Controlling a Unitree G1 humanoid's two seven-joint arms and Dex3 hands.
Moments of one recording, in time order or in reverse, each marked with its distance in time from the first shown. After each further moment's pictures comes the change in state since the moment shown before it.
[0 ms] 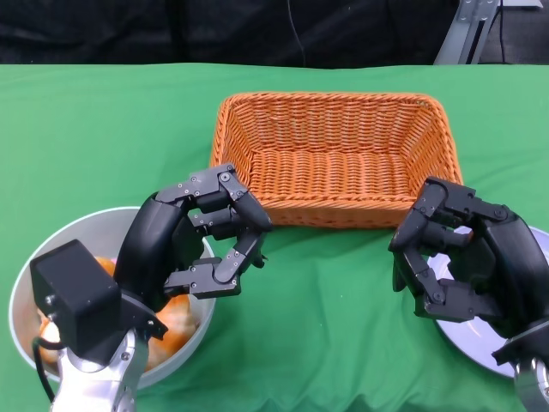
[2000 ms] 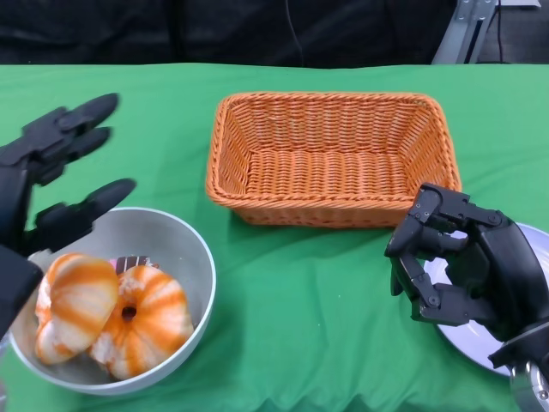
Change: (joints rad) left arm 0.007 0.274 0.239 -0.003 0.300 -0.061 0.278; right arm 0.000 0.004 0.006 0.039 -0.030 -0.033 -0.007
